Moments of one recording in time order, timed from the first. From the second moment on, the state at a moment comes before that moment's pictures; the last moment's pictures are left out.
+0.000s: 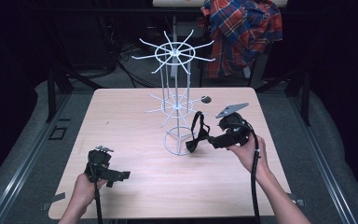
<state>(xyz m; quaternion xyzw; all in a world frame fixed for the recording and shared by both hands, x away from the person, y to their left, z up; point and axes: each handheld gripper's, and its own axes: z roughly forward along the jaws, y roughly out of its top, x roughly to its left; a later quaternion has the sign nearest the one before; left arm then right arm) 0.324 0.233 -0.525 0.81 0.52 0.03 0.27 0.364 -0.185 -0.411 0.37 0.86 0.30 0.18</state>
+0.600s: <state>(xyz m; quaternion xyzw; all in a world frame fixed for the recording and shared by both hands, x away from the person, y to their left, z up) 0.323 0.233 -0.525 0.81 0.53 0.03 0.26 0.322 -0.221 -0.449 0.36 0.89 0.23 0.16</state>
